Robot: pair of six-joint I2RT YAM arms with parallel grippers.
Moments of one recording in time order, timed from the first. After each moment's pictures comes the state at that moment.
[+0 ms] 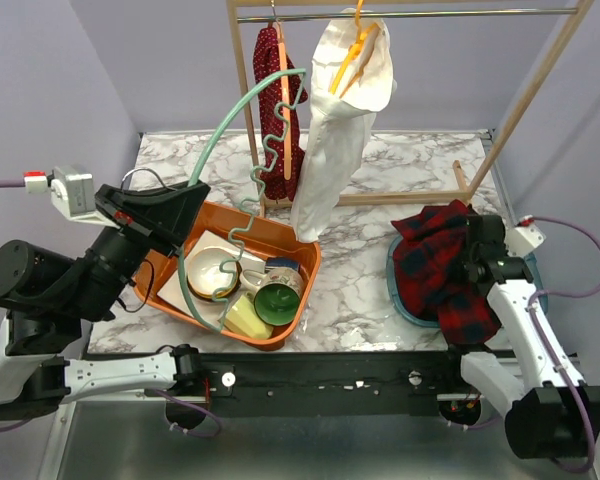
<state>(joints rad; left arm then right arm) -1.26 0.68 1.48 -0.38 -0.60 -0.17 0.06 0.93 0.74 -0.71 0.66 0.79</state>
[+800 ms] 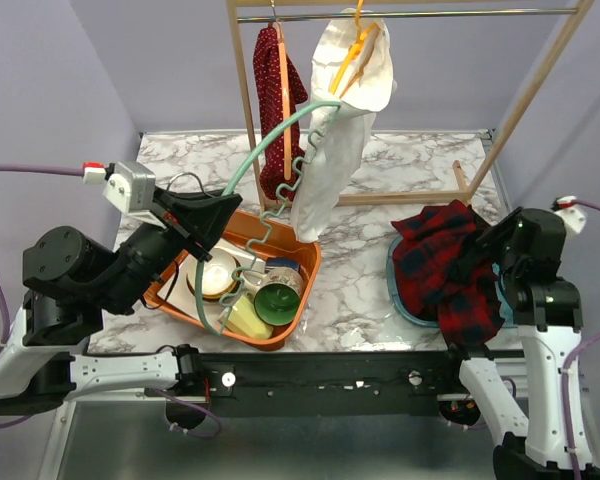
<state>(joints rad) -1.26 0.78 1.51 -0.50 -0.55 -0.15 -0.06 0.71 1.09 -0.87 0.42 0.56</state>
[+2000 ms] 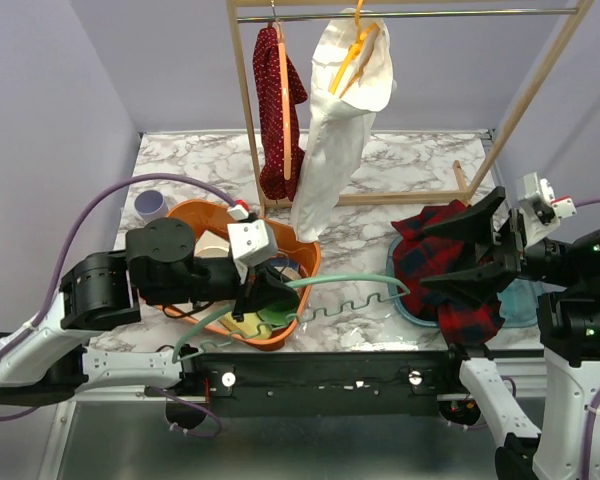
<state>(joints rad) -1.26 0.92 1.57 -0.92 0.11 -0.14 -0.04 0.71 1.38 -0.42 -1.32 0.34</state>
